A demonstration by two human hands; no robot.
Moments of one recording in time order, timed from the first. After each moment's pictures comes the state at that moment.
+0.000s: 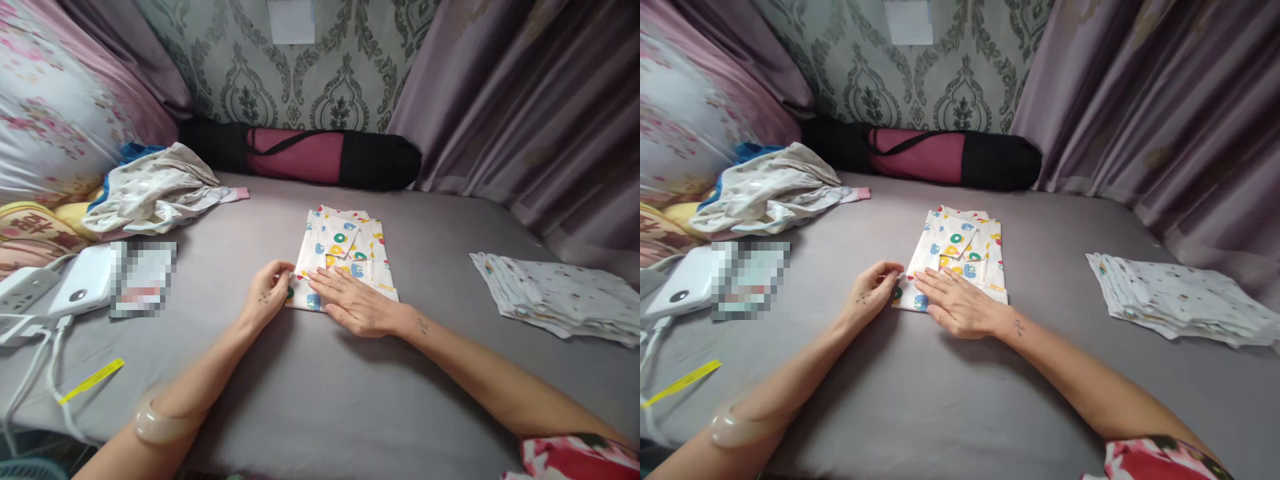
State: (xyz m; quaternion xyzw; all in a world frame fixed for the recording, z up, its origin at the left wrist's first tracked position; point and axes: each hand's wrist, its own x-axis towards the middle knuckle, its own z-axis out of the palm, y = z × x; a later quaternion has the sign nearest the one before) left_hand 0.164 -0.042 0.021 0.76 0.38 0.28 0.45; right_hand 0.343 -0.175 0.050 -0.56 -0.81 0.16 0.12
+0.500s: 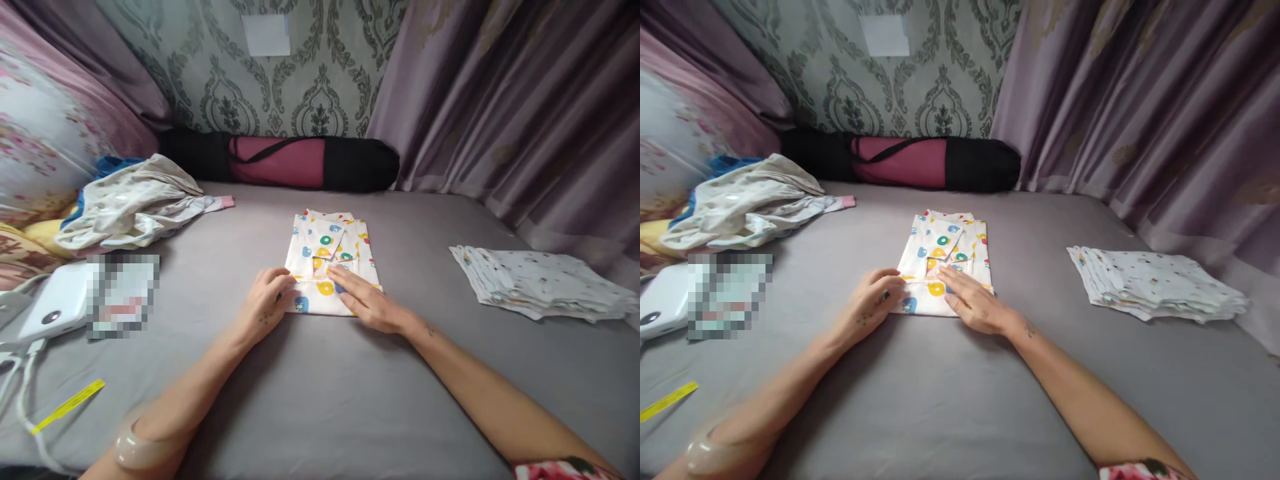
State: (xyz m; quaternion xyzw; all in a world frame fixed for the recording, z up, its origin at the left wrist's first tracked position) left_hand 0.158 -0.044 0.014 0.93 0.18 0.25 0.22; right_hand 0.369 -0.212 0.032 -0.65 -0.70 0.17 0.24
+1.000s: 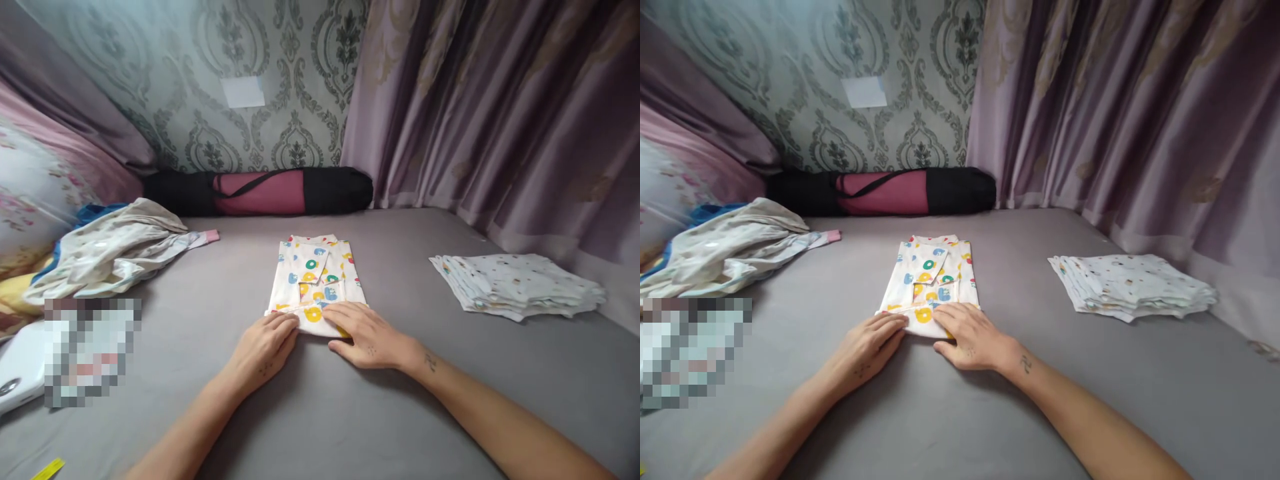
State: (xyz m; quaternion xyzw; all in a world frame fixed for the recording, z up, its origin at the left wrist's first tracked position) left_hand 0.169 -0.059 0.017 0.97 0.04 0.19 0.13; right_hand 0.355 -0.231 0.042 -0.68 -0.70 0.08 0.20
